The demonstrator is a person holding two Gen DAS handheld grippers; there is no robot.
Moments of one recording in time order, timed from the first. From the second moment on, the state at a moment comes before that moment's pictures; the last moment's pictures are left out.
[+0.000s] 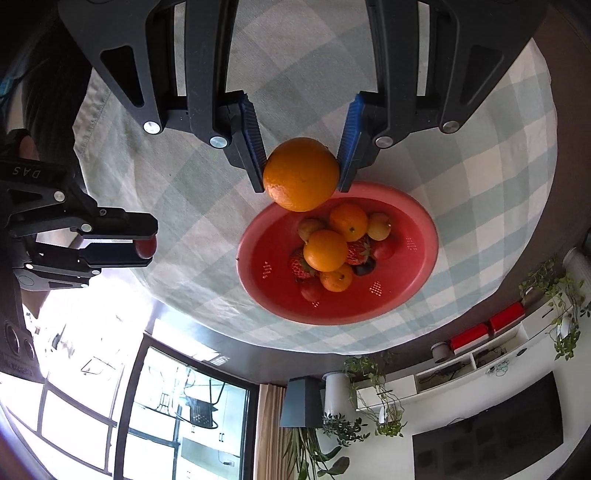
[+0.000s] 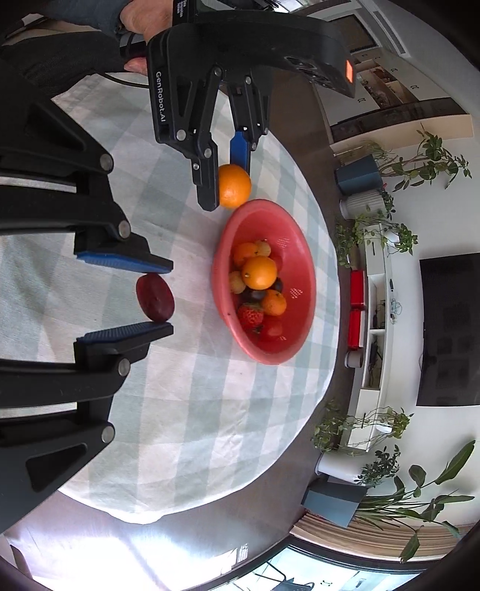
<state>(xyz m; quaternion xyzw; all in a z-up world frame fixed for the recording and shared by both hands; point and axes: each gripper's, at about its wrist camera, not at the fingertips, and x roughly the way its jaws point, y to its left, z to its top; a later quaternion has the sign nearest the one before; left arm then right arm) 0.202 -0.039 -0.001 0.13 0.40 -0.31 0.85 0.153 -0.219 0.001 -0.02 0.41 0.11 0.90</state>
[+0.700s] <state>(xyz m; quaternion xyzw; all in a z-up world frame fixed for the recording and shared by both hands) 0.311 -0.048 0.001 0.09 0.40 -0.25 0.88 0.291 -0.202 0.013 -0.01 0.40 0.13 0.91</state>
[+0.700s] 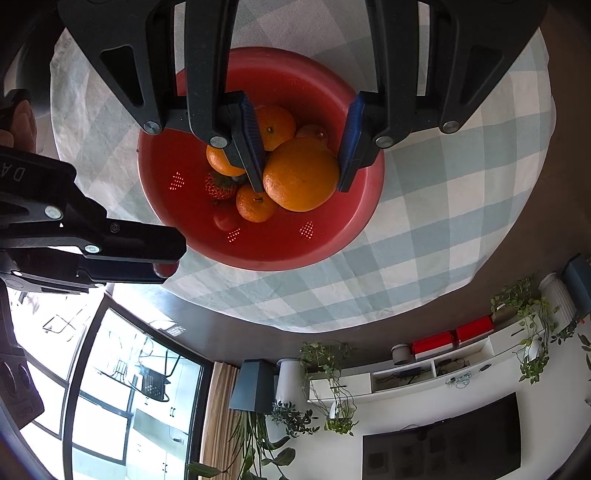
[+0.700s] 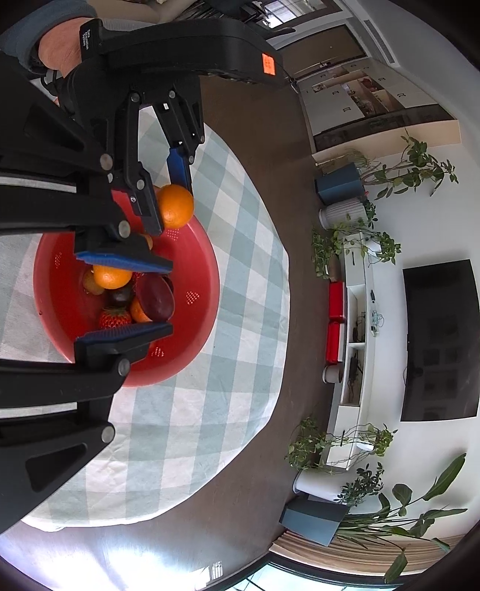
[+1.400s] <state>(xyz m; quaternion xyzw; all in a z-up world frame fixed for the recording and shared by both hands) 0.343 -0.065 -0.047 0.09 0.42 -0.23 0.87 0.324 -0.210 -0.052 0.00 0.46 0.11 0.88</state>
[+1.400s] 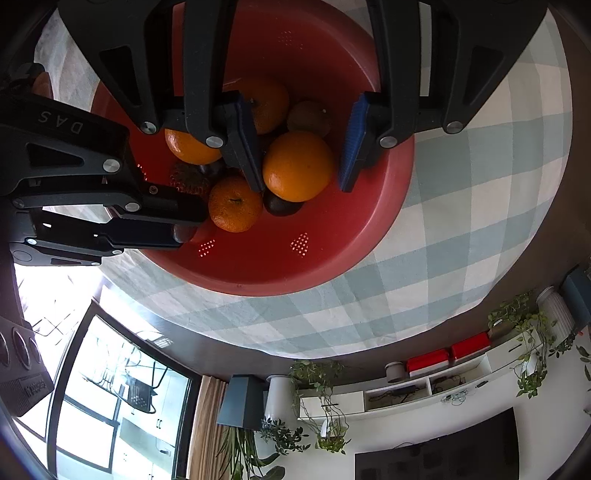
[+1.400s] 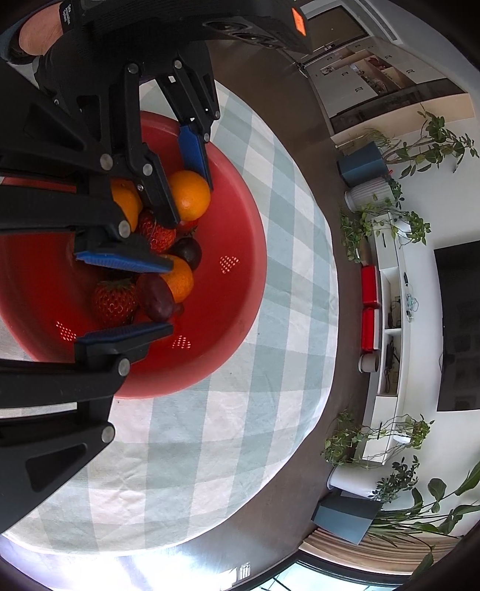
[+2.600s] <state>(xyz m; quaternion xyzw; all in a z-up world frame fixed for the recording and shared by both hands) 0.173 -0.018 0.078 0.06 0.18 0.00 0.98 0.209 -0.234 0.050 0.03 0.26 0.06 0.96</state>
